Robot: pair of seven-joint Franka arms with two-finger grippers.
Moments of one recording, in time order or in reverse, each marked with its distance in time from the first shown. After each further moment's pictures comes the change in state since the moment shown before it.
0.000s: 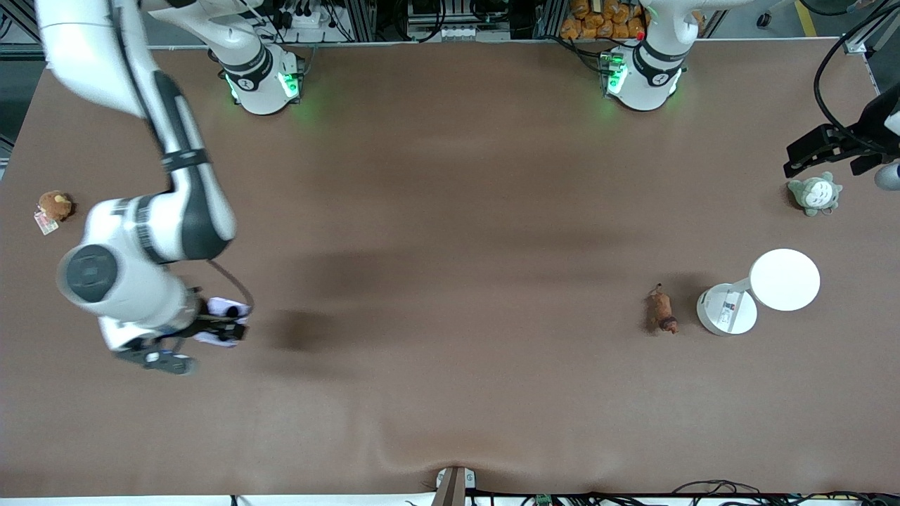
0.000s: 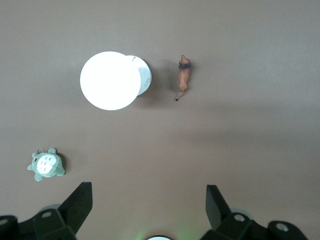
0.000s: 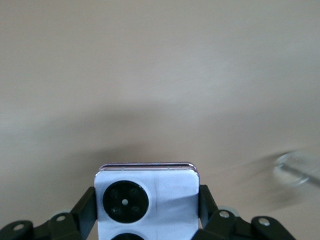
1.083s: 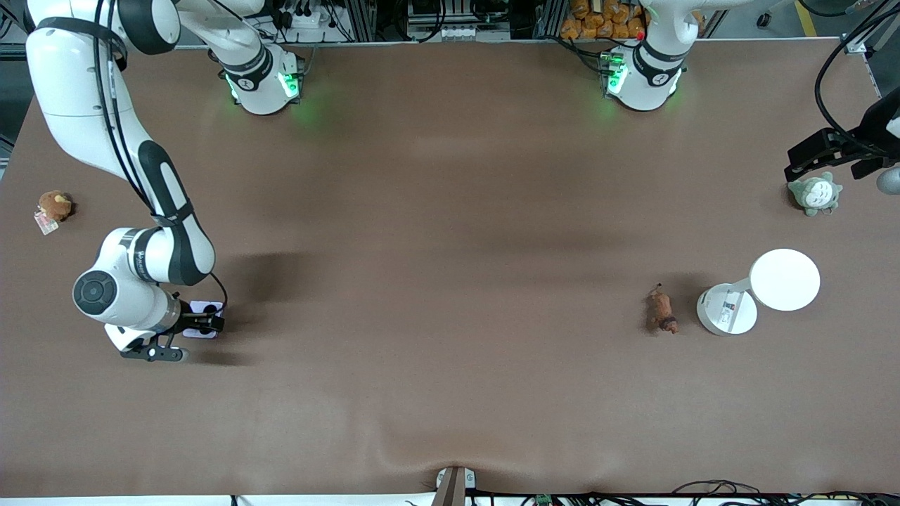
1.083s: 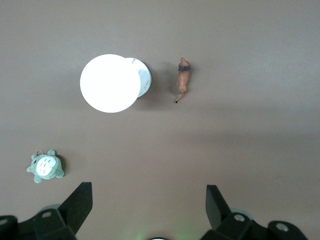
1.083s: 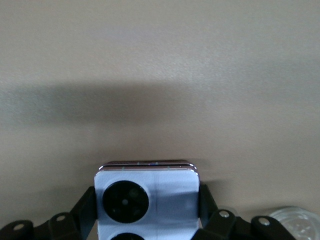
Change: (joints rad) left arm 0.005 0.004 -0.005 0.007 -0.003 0.001 0.000; right arm -0.151 0.155 0.012 -0.231 0.004 0.342 -0.275
